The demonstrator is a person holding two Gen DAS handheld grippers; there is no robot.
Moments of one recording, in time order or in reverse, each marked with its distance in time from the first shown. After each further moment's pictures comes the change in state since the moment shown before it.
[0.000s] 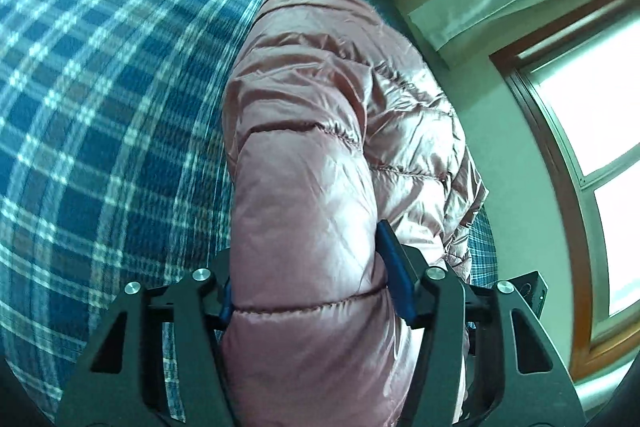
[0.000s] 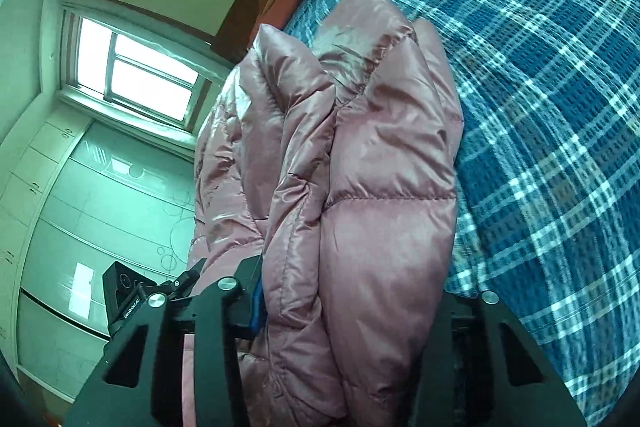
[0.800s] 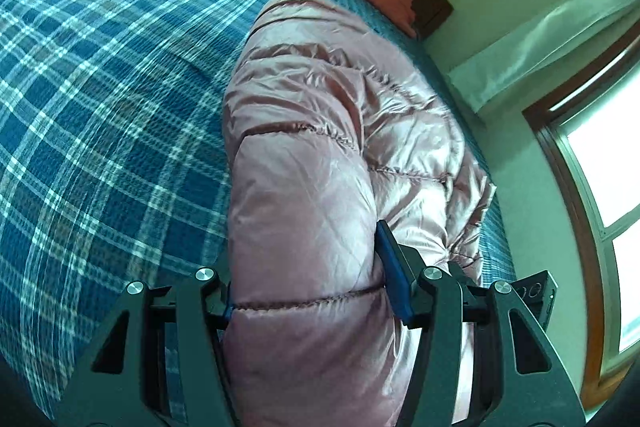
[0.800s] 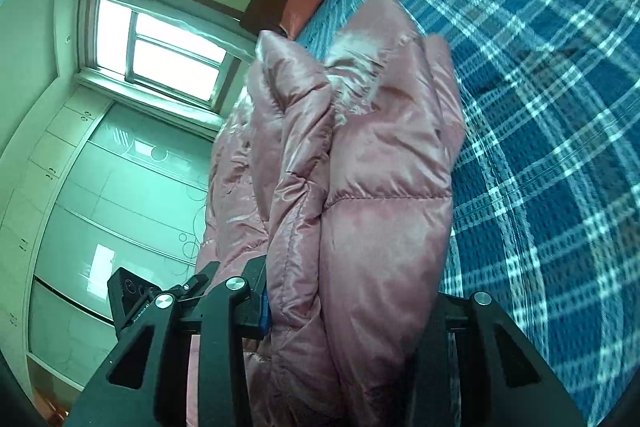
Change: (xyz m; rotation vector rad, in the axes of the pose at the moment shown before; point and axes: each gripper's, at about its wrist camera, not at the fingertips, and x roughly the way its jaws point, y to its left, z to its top) left arm -0.041 0.095 0.095 -0.032 -0.115 0.098; right arm 0.136 0.065 0.038 -0.026 0.083 0.103
